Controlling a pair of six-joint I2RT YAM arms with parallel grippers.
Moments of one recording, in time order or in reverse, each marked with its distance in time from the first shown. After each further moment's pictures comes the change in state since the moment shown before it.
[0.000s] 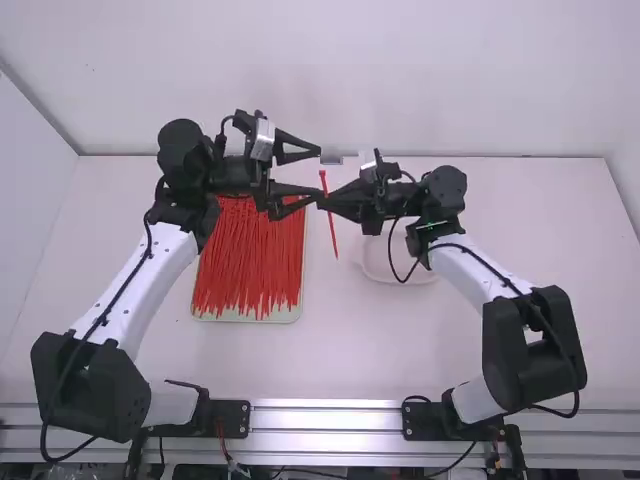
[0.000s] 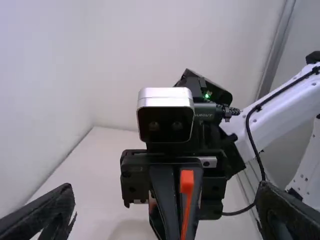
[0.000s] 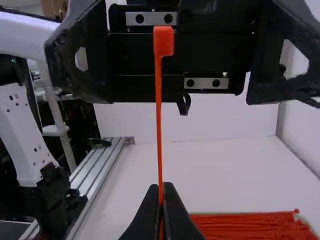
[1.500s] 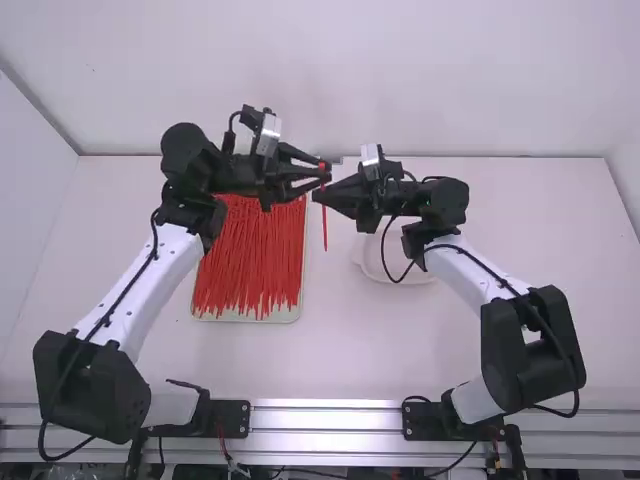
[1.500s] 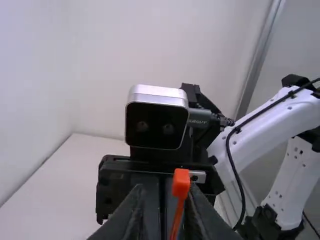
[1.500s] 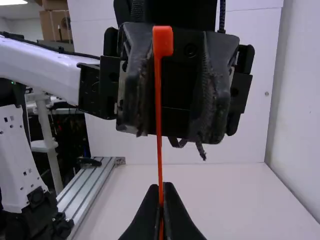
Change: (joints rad) left arm -0.042 0.000 0.000 0.124 0.003 -0.189; right arm 0.027 0.000 0.000 0.197 0.086 0.127
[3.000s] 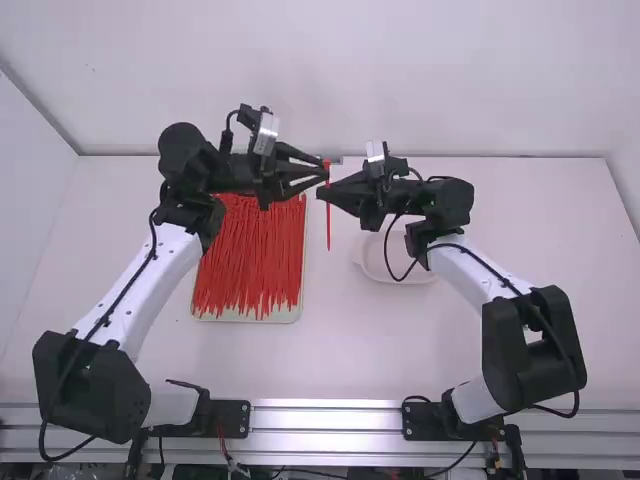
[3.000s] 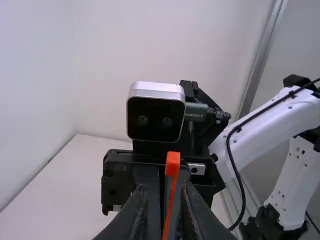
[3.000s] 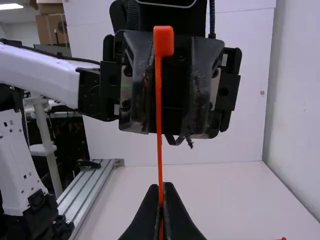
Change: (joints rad) left arm 0.006 0.000 0.000 0.014 0.000 -0.003; right arm -0.020 0.000 0.000 0.024 -0.001 0.045
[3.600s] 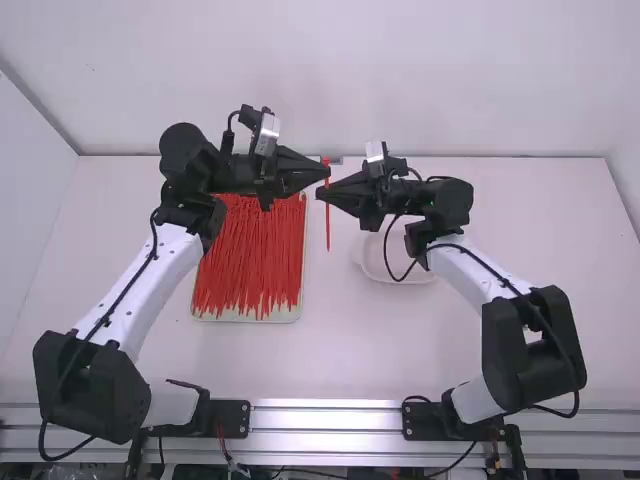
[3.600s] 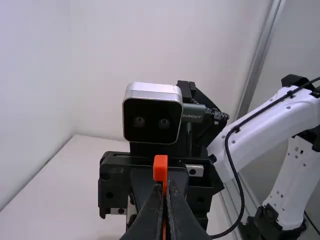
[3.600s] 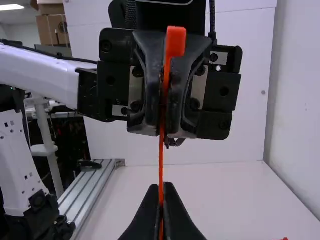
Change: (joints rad) left arm -0.005 0.000 0.000 0.000 -0.001 -0.001; right arm 0.004 0.000 0.000 0.000 0.001 0.003
